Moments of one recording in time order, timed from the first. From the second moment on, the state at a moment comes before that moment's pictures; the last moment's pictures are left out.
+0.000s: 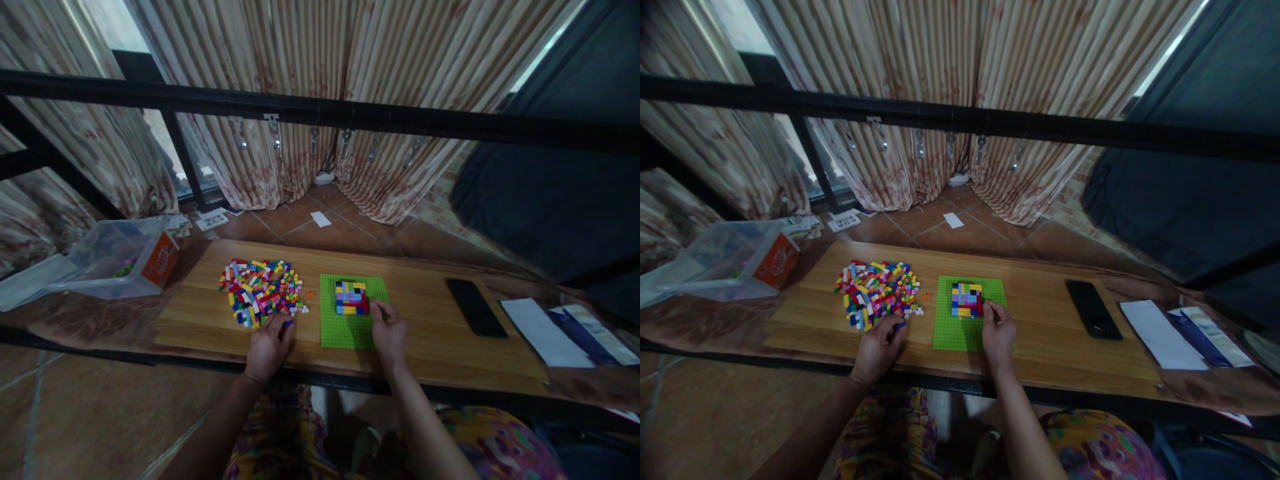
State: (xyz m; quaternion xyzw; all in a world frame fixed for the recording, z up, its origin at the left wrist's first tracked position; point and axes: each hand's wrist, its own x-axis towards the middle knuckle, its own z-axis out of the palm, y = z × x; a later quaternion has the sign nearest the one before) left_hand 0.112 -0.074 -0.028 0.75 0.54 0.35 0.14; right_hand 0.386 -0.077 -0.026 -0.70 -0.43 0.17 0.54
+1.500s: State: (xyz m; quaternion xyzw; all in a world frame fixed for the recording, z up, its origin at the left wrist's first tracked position) left_hand 0.108 -0.076 -0.033 0.76 0.51 0.37 0.14; right_hand 0.337 -0.104 -0.015 -0.64 -0.52 0.17 0.55
